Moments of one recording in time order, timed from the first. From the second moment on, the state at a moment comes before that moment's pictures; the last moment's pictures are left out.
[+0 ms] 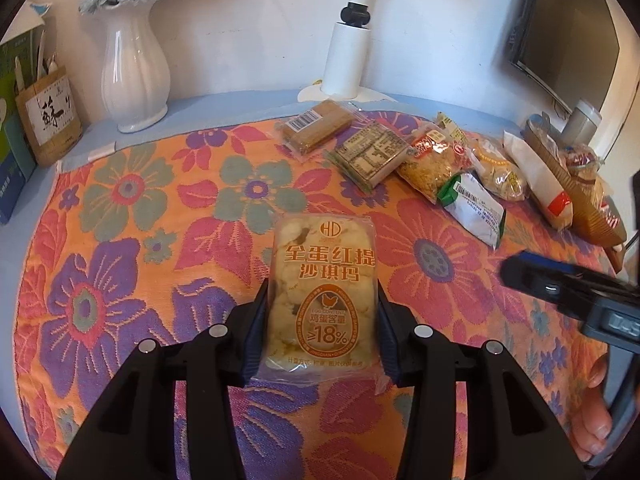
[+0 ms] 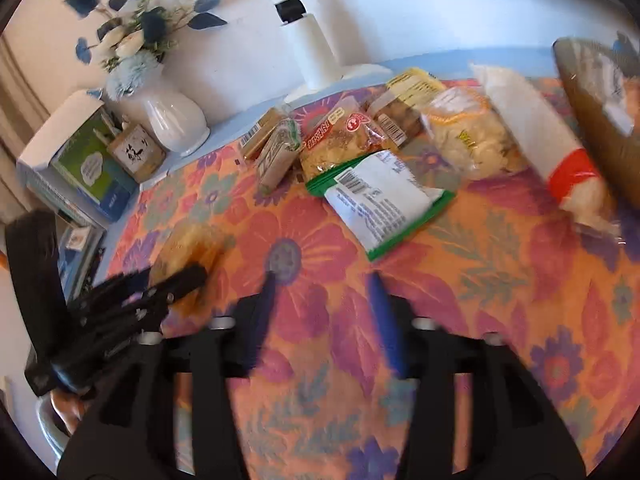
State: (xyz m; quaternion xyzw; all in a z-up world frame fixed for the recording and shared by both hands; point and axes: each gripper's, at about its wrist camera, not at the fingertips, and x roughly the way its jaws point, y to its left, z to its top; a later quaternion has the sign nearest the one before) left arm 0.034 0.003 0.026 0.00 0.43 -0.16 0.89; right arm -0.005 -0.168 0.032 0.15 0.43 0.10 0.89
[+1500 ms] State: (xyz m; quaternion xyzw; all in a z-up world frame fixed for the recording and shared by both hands) left arm 0.031 -0.016 0.016 0.06 0.45 -0.18 0.87; right arm -0.025 -0.170 0.009 0.01 0.46 0.05 0.89
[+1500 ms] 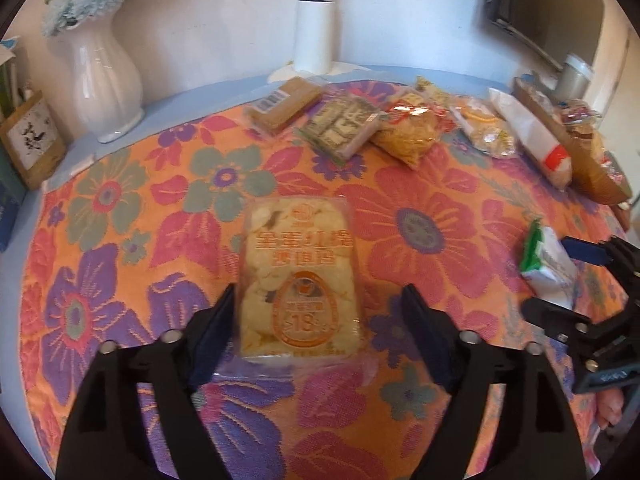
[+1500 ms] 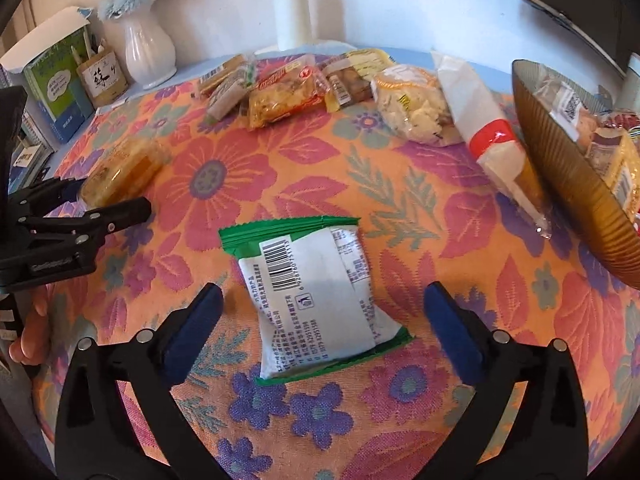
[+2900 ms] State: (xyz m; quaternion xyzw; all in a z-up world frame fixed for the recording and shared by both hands) left arm -0.002 -0.224 0.142 0.14 0.32 -0.34 0.87; right arm -0.112 -0.354 0.098 0.28 0.32 0.14 0.90
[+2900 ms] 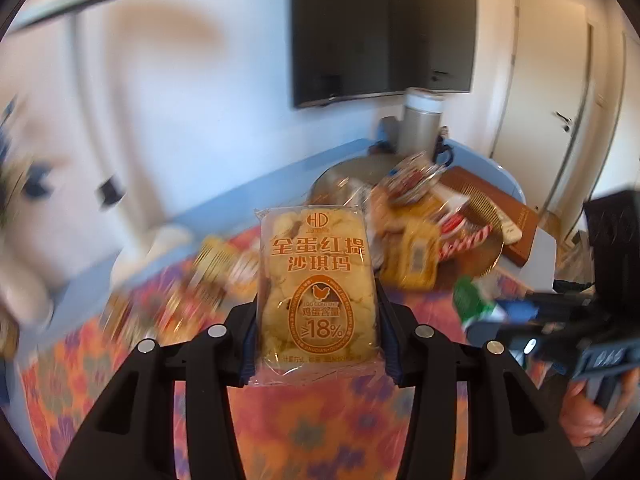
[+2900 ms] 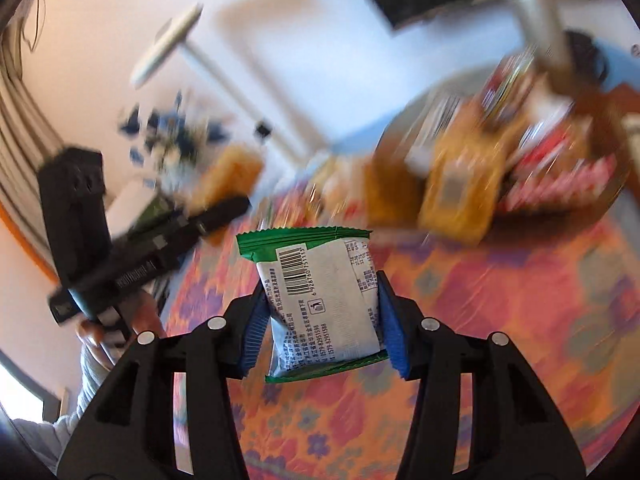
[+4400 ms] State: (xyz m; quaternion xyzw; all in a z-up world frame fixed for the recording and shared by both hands) left arm 0.028 -0.009 0.026 0.00 0.41 -0.08 0.91; right arm -0.050 -0.174 0.032 -0.03 0.41 0.12 0.90
